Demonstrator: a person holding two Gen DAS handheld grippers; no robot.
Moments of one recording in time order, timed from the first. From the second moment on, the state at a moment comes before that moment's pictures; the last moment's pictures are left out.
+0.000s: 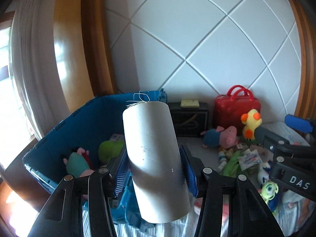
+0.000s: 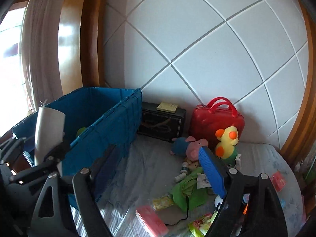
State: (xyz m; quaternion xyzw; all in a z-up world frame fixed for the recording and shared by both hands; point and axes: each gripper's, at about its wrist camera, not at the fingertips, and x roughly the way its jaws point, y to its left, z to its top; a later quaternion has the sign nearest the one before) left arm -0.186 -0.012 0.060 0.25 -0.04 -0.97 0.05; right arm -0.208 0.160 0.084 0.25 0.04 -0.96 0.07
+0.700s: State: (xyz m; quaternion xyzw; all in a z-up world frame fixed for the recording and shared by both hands) left arm -0.178 0.058 -0.164 0.47 0.01 -0.87 0.10; right arm -0.250 0.240 -0.136 0.48 0.02 -0.86 0.16
